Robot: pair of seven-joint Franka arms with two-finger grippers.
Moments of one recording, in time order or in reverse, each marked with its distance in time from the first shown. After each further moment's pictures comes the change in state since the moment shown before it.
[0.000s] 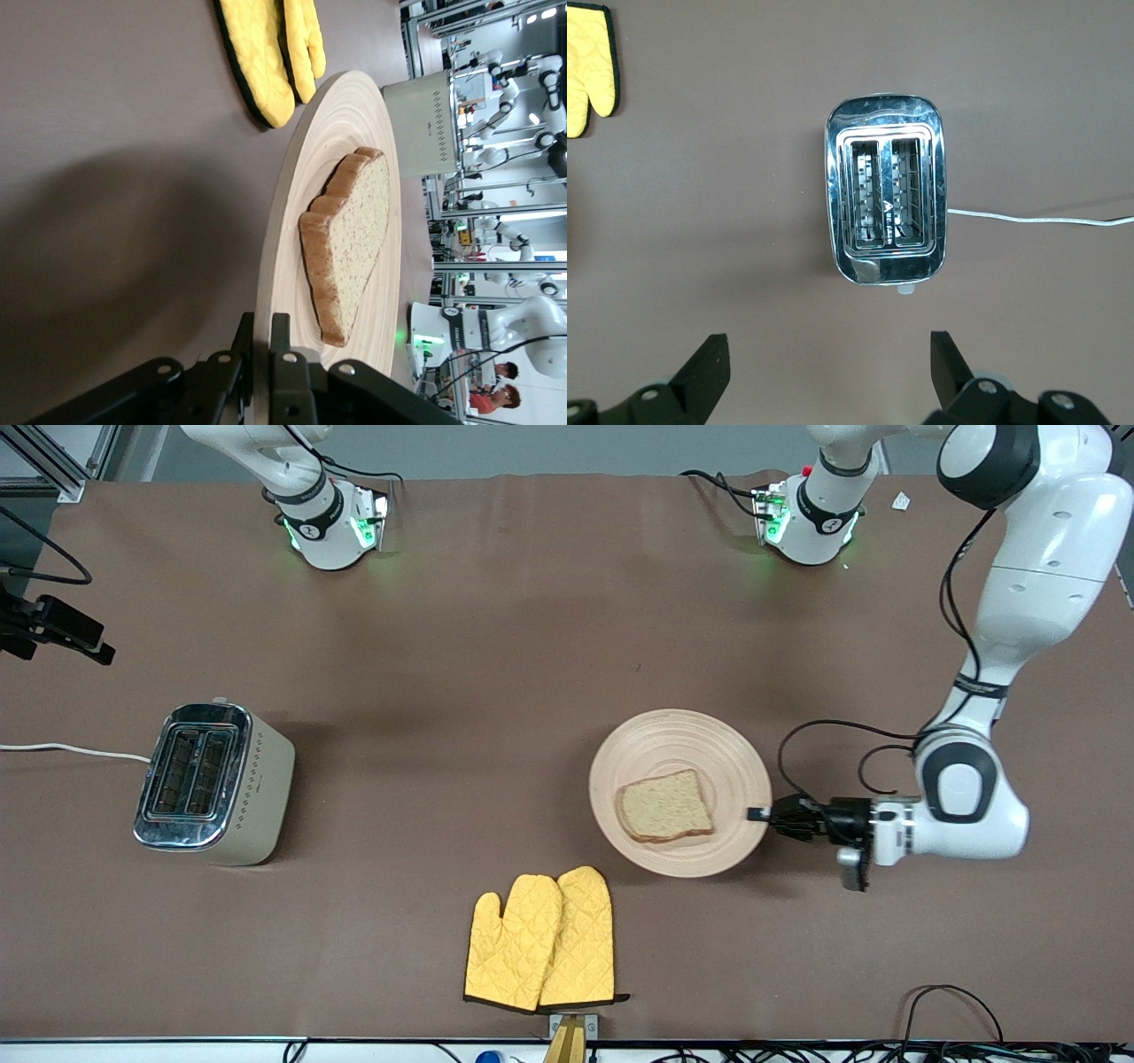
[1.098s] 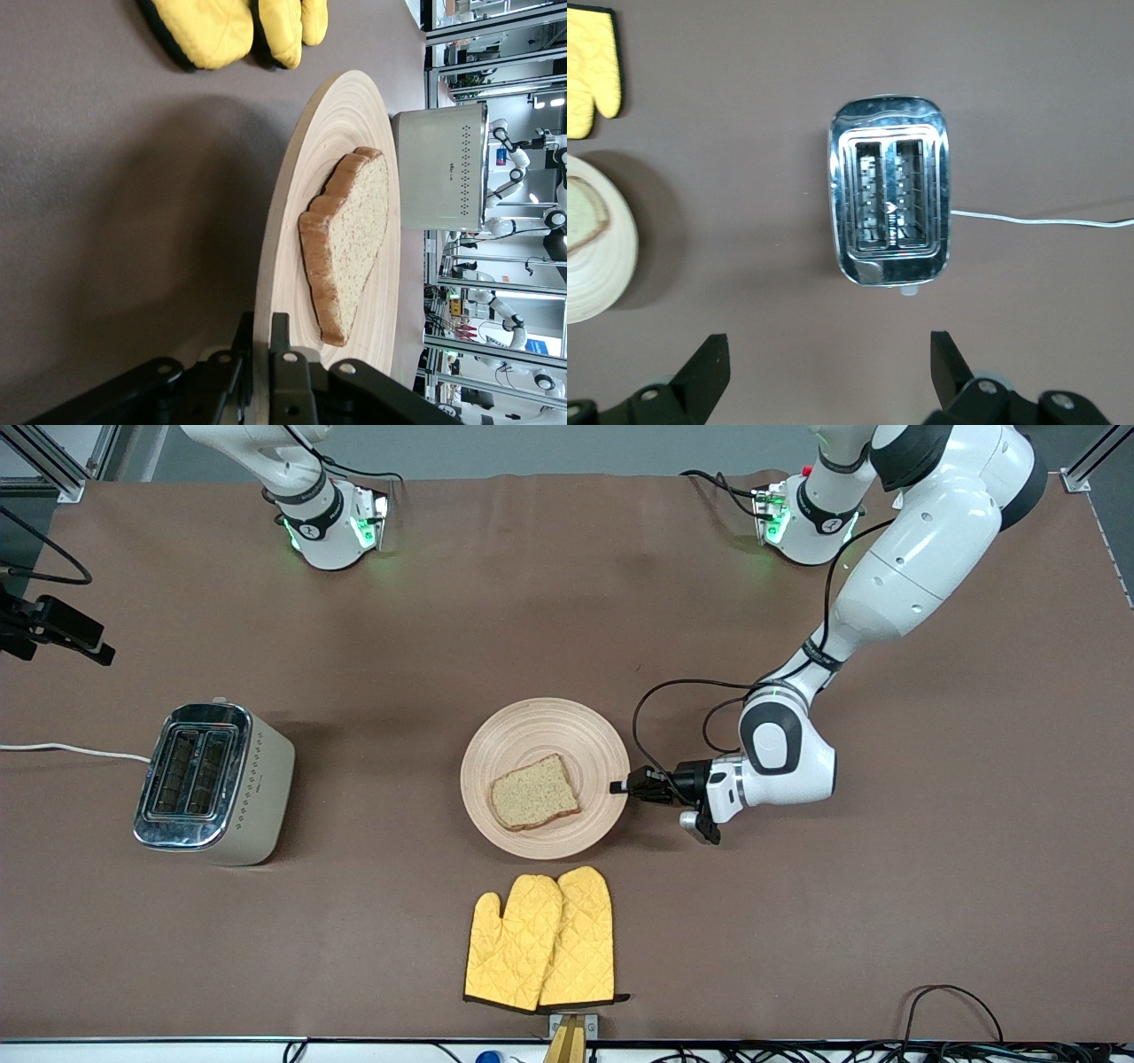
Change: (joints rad) left arm -0.254 0.011 -0.086 -0.170 -0.349 0.423 -0.008; right arm 0.000 0.000 0.001 -0.001 0.029 0.004 0.000
